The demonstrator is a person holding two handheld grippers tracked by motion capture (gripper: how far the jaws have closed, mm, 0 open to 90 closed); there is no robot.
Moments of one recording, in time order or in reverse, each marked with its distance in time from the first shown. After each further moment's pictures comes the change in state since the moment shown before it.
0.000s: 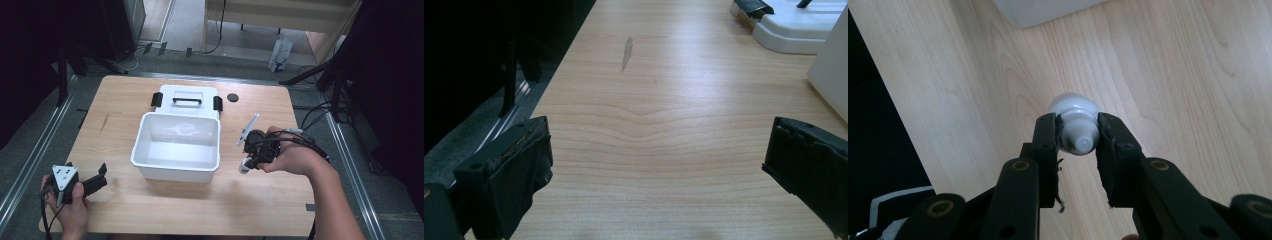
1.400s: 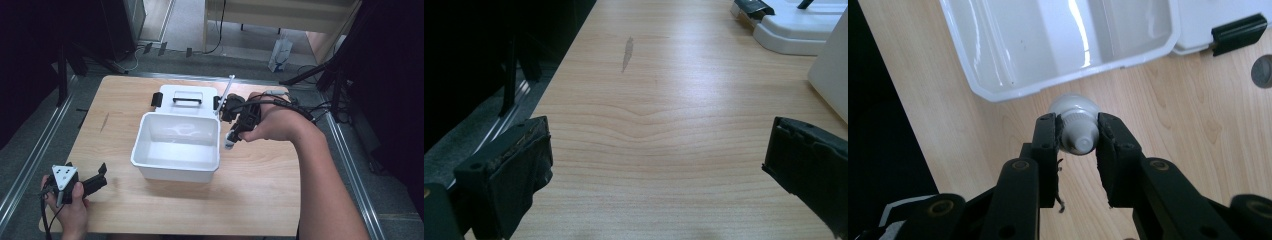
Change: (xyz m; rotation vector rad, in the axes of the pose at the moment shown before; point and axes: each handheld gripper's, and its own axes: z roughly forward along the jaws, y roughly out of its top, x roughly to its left) left arm 0.001 0.000 0.000 0.003 0.001 -0.003; right arm -0.010 0.082 -0.061 0.006 -0.025 -0.071
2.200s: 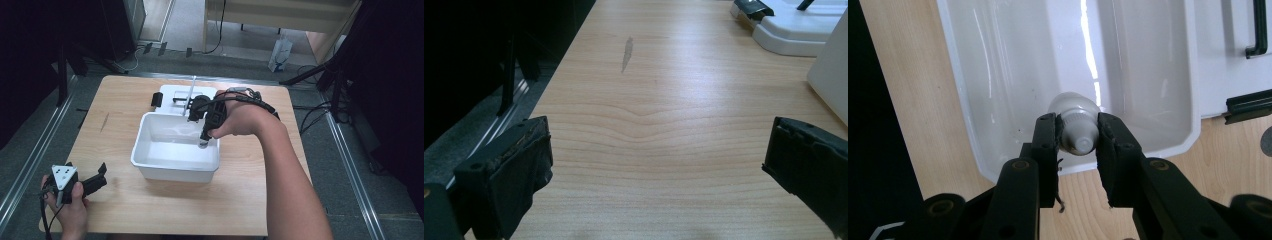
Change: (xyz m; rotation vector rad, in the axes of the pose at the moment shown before) left arm 0.001 0.000 0.000 -0.001 -0.005 -0.010; right arm 0.010 0.063 0.029 0.010 0.025 -0.090
